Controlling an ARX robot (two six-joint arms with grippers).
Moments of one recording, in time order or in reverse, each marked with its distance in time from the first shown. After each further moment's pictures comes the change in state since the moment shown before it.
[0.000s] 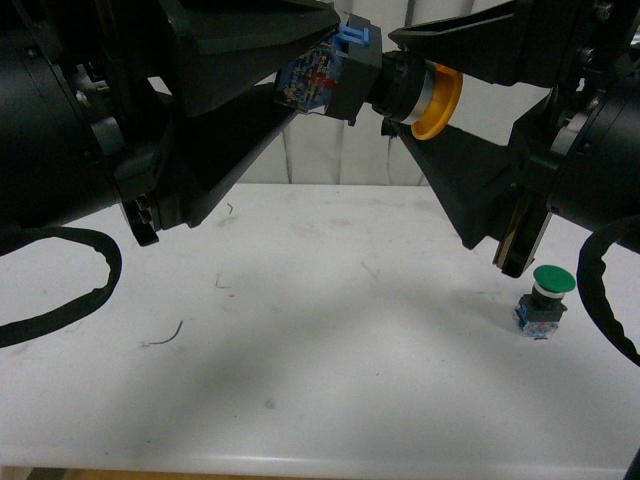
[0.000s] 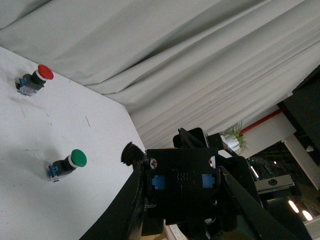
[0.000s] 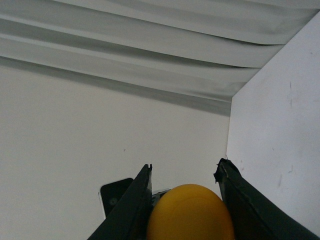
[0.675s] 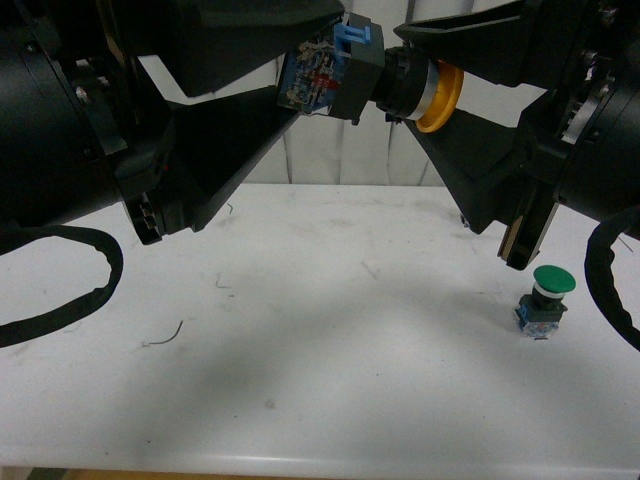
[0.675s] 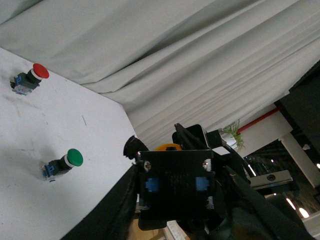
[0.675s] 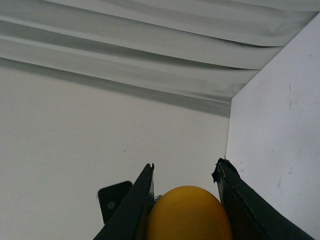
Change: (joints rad) left arm 0.001 -0.002 0.000 0.004 0.003 -0.003; right arm -0.008 -0.011 0.003 -0.002 -0.003 0.000
